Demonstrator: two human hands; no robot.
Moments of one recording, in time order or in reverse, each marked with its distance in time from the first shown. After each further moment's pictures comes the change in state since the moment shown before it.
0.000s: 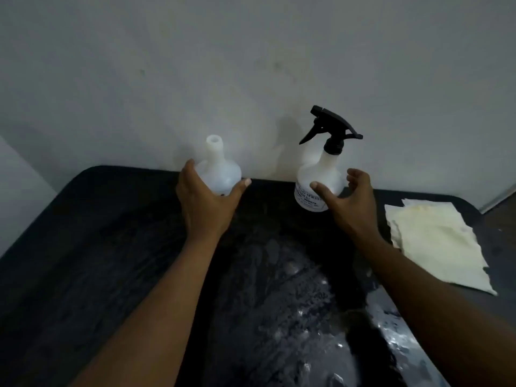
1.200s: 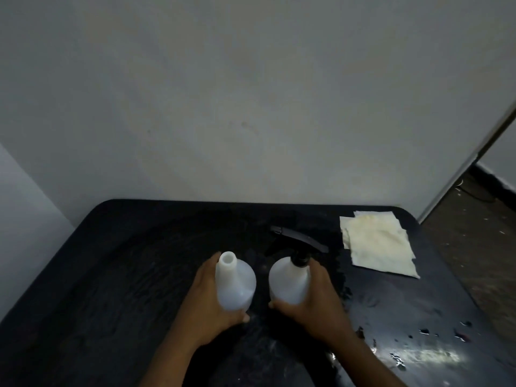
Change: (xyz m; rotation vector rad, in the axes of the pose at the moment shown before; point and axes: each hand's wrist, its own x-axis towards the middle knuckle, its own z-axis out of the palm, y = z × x) left_hand -0.135 0.032 -0.096 0.112 -0.688 -0.027; right_hand -0.167 -0.021 -0.068 -0.161 -0.340 -0.006
